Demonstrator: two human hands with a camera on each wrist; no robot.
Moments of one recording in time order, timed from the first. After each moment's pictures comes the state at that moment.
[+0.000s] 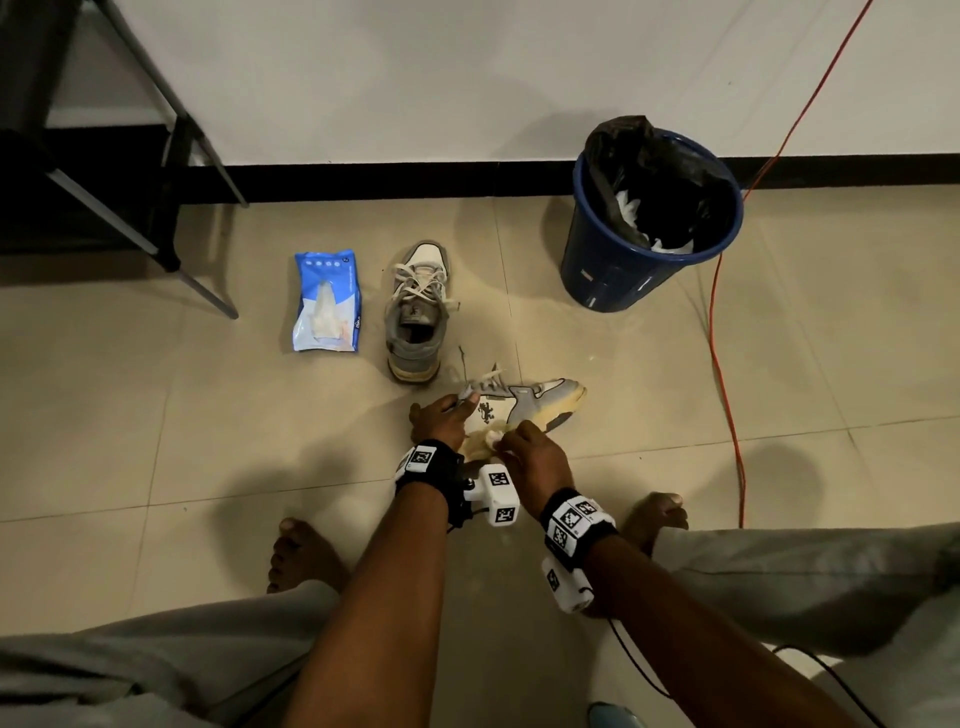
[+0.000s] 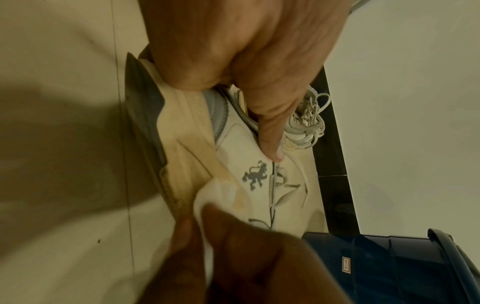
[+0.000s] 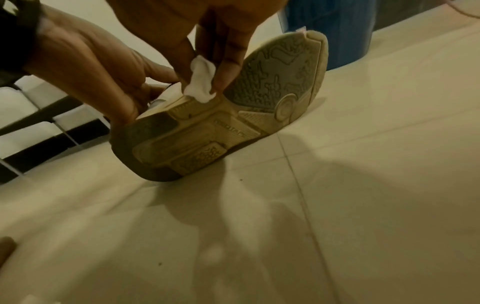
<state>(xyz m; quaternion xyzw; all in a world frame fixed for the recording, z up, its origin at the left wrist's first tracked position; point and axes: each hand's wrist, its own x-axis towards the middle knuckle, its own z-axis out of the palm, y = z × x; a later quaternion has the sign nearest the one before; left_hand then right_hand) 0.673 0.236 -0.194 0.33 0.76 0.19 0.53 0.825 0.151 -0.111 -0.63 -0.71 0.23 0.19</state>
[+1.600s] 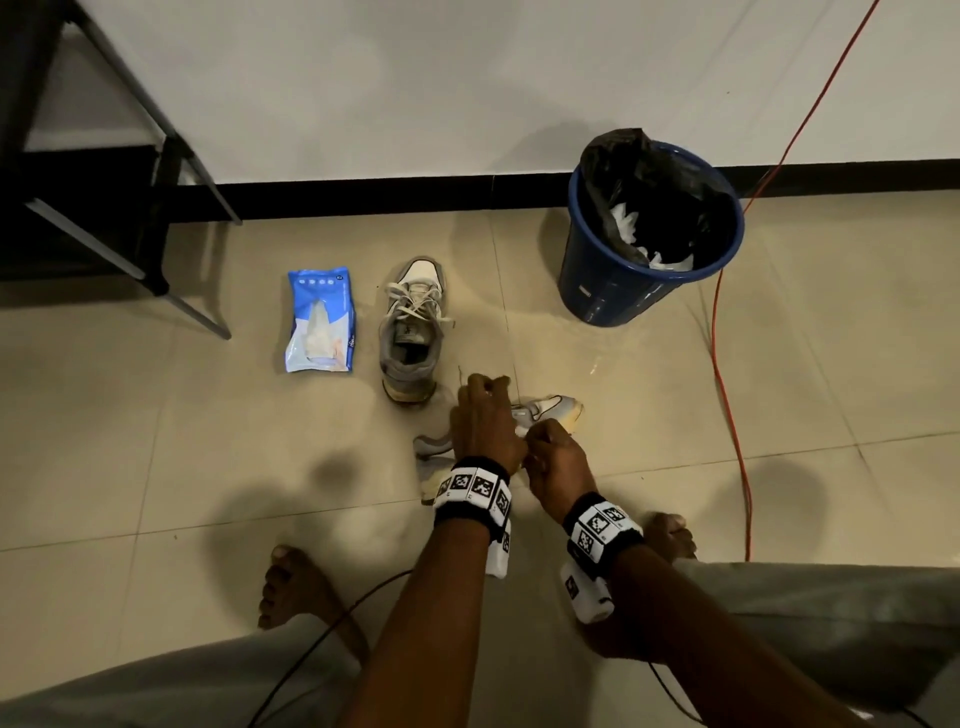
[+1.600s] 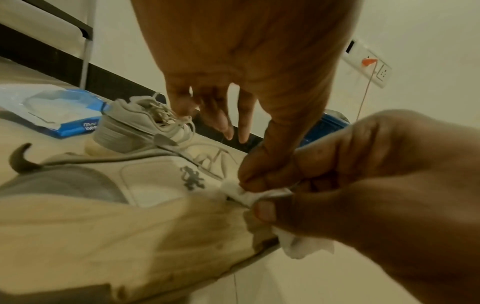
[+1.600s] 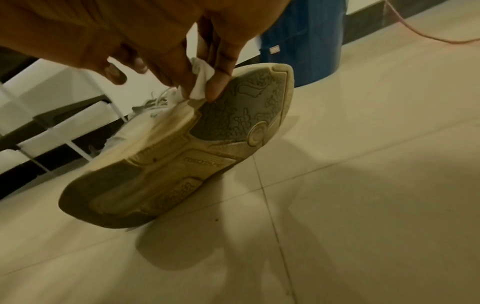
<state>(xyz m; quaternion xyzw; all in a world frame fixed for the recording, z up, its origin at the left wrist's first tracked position) 0.737 0.236 -0.075 0.69 0.68 0.06 0.24 0.860 0.177 -0.109 -0.62 -0.71 0.24 0.22</state>
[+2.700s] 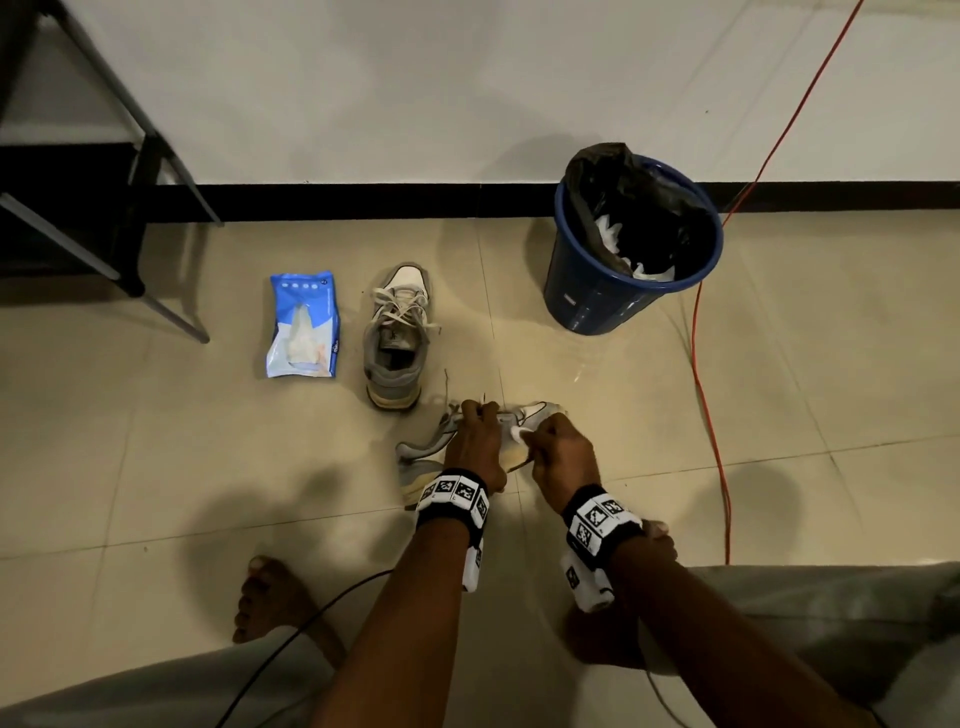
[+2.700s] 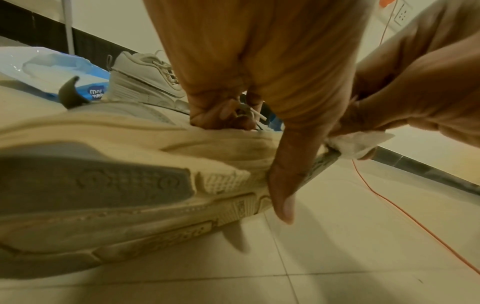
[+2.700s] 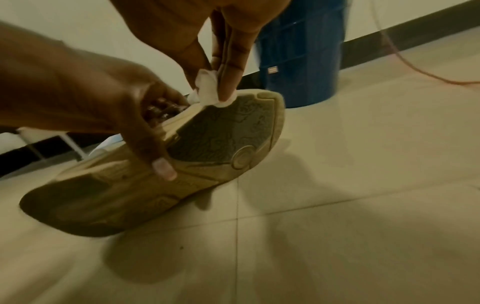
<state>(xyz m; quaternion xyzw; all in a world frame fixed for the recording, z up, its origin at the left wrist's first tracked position) 0.735 0.233 -0.102 0.73 0.60 -0.02 0.33 0.875 0.188 -0.096 -0.69 -0.68 0.18 0.19</state>
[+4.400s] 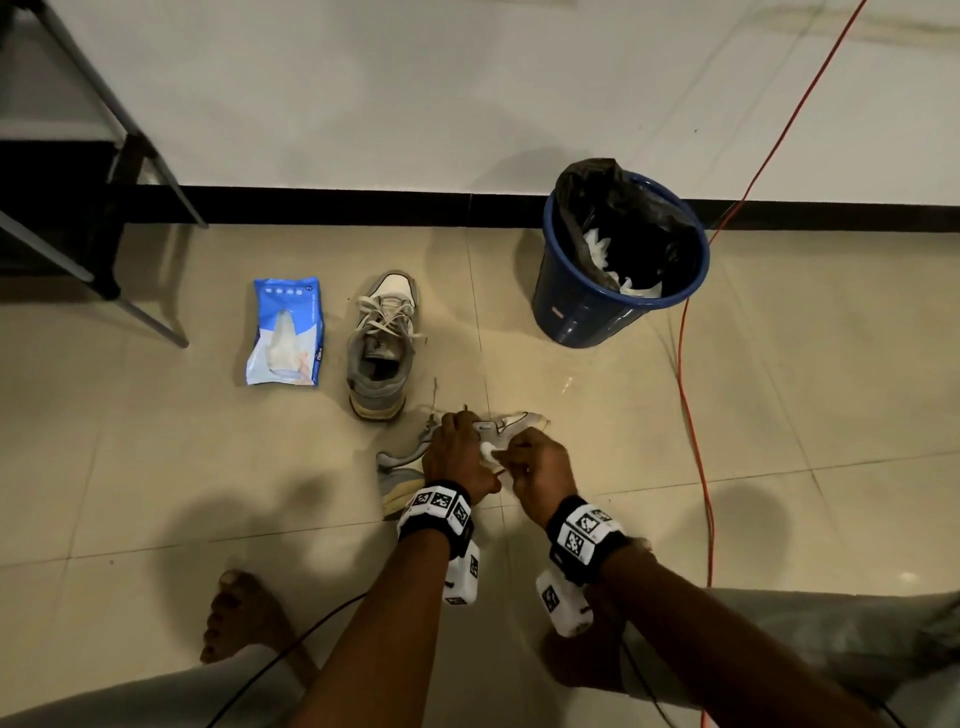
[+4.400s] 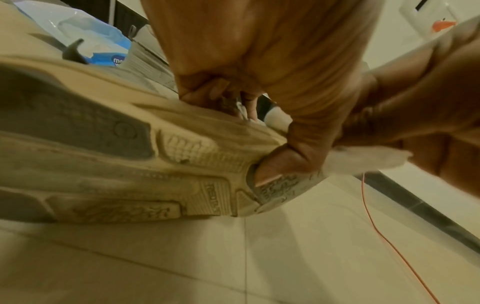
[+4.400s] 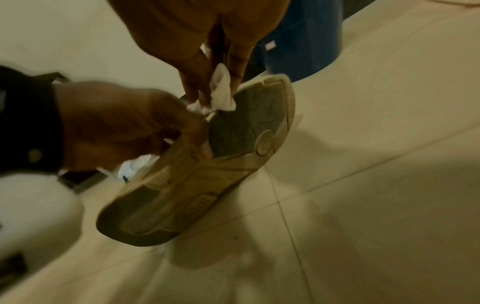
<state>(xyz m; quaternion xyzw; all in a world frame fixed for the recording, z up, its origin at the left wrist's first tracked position) 0.740 0.239 -0.113 0.67 0.66 0.01 0.34 0.876 0.204 -0.106 -0.66 -0.66 0.25 0.24</state>
